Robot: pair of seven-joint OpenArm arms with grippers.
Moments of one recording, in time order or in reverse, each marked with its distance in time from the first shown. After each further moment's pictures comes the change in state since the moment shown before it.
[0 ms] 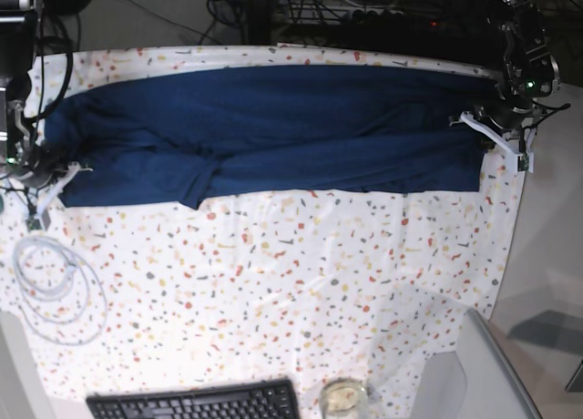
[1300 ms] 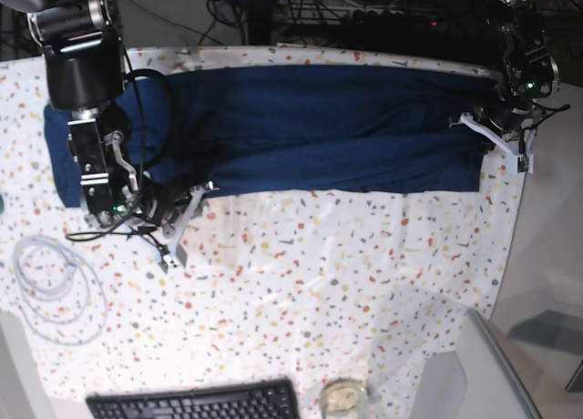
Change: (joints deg) left arm -0.3 0.1 0.0 -0.3 0.0 0.0 0.0; right arm 8.9 -16.2 -13.9 5.5 0.3 -0.1 -19.8
